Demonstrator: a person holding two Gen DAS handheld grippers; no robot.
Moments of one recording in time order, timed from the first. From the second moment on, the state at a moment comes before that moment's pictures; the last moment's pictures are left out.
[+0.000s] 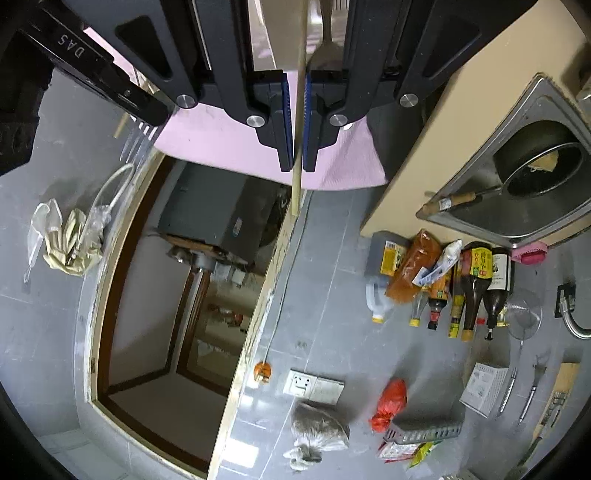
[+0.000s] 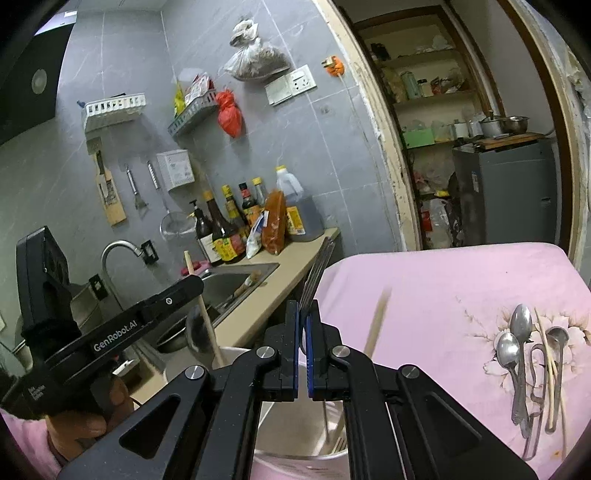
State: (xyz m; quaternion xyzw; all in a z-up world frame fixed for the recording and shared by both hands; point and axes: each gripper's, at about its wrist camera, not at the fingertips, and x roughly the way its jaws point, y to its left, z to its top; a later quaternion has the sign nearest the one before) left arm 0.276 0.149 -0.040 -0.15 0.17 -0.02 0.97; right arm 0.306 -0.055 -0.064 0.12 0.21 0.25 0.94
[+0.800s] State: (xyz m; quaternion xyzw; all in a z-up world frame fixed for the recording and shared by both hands) left arm 0.257 0.076 0.039 -0.15 0.15 -0.01 0.98; right arm 0.279 -0.175 0.032 0.10 0.14 0.17 0.97
